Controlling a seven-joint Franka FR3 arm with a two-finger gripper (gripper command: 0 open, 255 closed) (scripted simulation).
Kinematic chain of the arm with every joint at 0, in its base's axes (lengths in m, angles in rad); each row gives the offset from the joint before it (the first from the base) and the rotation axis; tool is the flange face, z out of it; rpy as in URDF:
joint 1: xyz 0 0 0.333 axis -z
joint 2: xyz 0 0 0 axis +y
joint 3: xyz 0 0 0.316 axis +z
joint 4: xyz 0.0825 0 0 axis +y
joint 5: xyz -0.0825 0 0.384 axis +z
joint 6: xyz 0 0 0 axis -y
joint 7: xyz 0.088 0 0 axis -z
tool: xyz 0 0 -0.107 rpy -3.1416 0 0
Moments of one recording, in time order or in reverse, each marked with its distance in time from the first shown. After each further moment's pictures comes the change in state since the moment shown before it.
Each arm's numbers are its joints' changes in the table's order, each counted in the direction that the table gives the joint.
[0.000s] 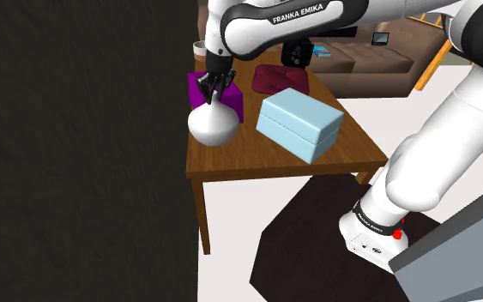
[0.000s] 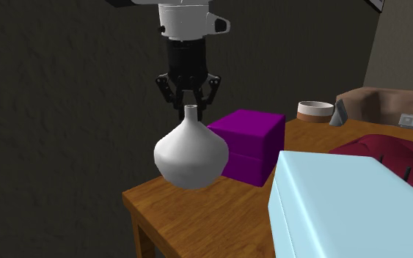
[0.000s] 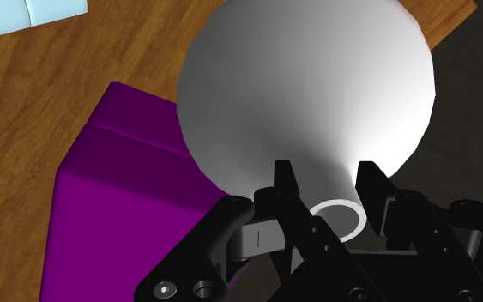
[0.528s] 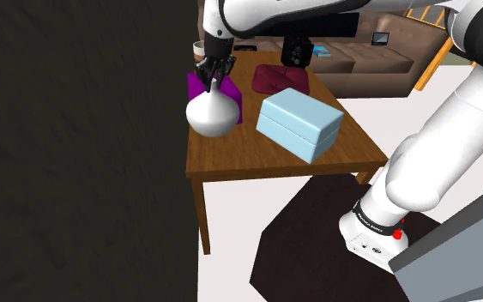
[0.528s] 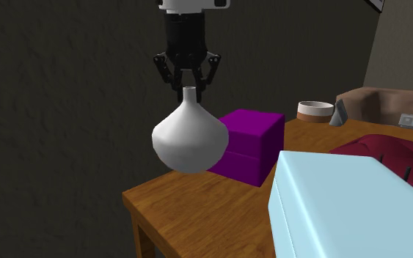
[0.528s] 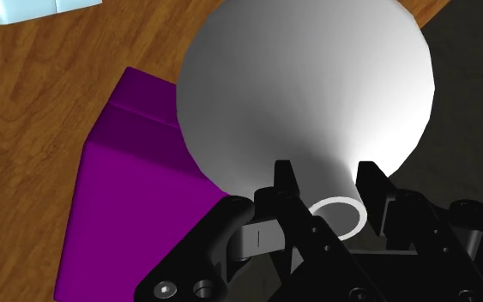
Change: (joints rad) arm -0.001 -0.009 0.001 -0.097 0.005 -0.106 -0.005
